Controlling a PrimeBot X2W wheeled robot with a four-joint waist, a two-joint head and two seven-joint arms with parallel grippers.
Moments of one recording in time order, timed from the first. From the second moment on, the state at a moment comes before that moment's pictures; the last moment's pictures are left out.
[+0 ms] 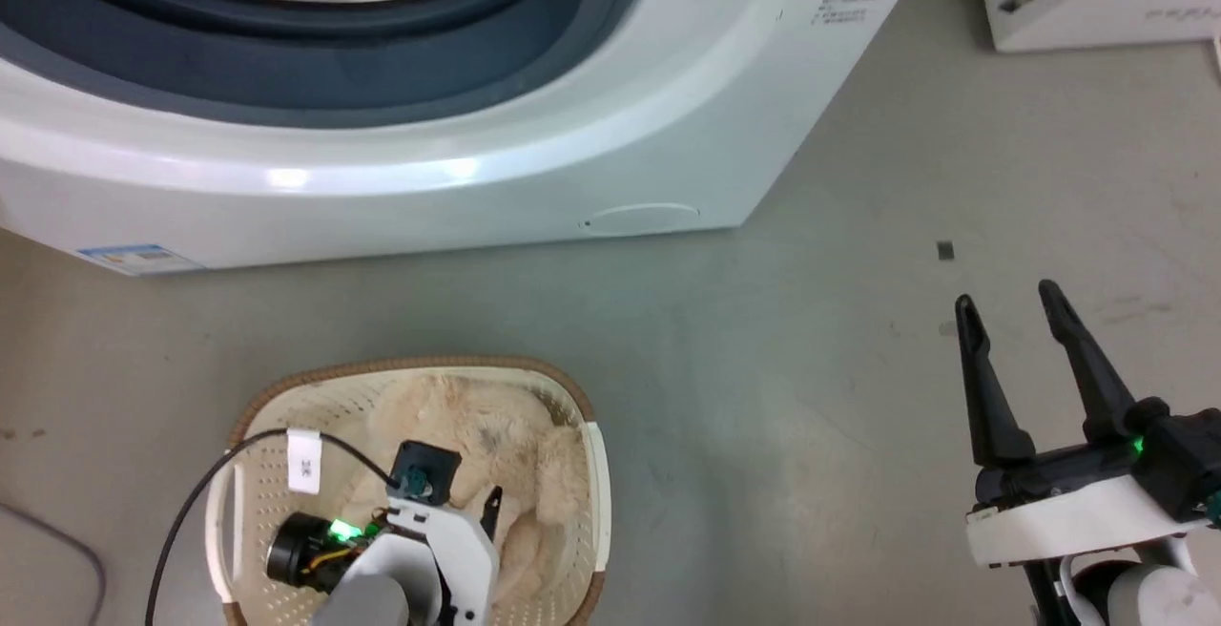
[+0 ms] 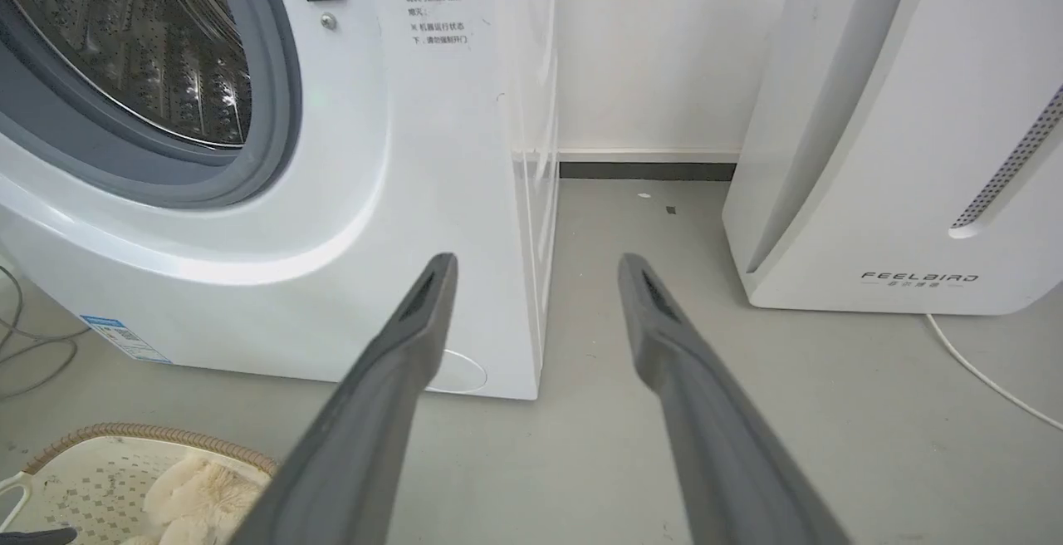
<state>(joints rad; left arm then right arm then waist) -0.38 0.11 -0.28 0.84 -0.11 -0.07 -0.02 -0.09 -0.05 -0.04 -0.07 0.10 0.13 -0.17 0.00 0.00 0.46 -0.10</state>
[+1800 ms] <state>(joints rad) -0.67 0.24 -0.53 1.29 -0.18 -0.06 -0.02 -0.24 -0.05 -0.09 -0.11 0.16 0.13 -0.26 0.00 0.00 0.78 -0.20</state>
